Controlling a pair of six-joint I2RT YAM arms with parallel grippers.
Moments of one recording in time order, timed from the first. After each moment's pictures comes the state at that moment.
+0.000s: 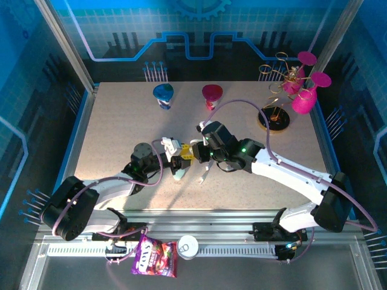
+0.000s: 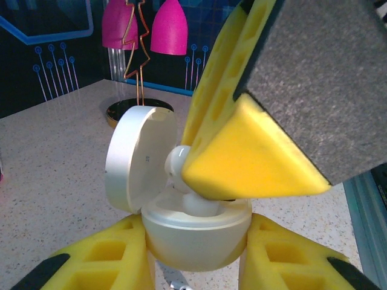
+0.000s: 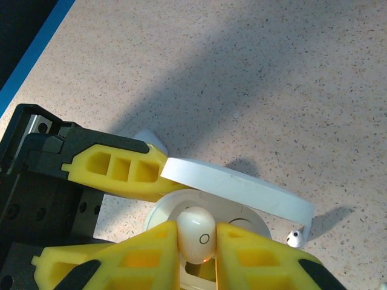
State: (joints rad) left arm -0.50 1.32 0.39 0.84 0.63 0.00; right arm 0.89 1.38 1.17 -0.54 0.07 0.51
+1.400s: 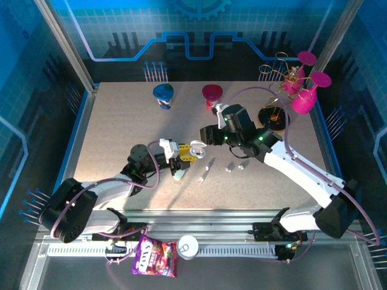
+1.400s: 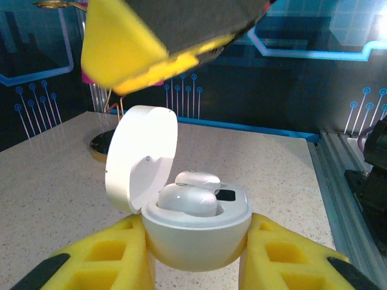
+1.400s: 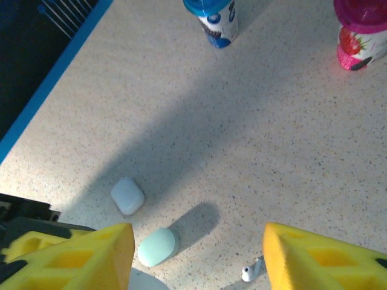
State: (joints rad) left arm -0.50 1.29 0.37 0.94 0.71 -0.01; right arm 0.70 1.33 1.24 -0.57 -0.01 0.40
